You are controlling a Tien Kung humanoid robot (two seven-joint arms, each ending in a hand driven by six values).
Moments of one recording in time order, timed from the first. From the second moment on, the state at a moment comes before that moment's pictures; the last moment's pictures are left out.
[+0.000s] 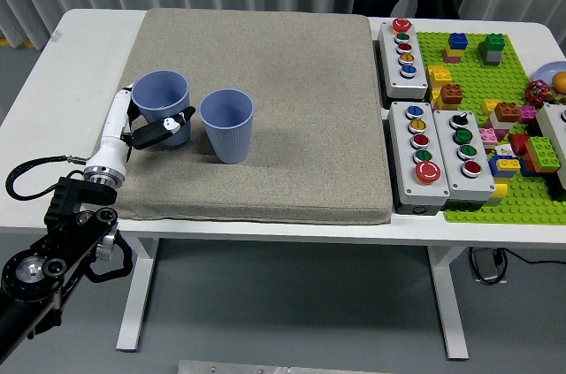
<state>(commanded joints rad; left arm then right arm) -0.32 0.21 -1.13 -1.11 1.26 0.32 -0.25 0.23 -0.07 1.85 0.19 -1.23 -0.27 -0.35</state>
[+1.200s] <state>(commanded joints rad) -0.53 0.42 -1.02 -1.21 2.15 0.30 -0.10 0.24 -0.09 1.83 0.19 -1.20 -0.28 -0.34</state>
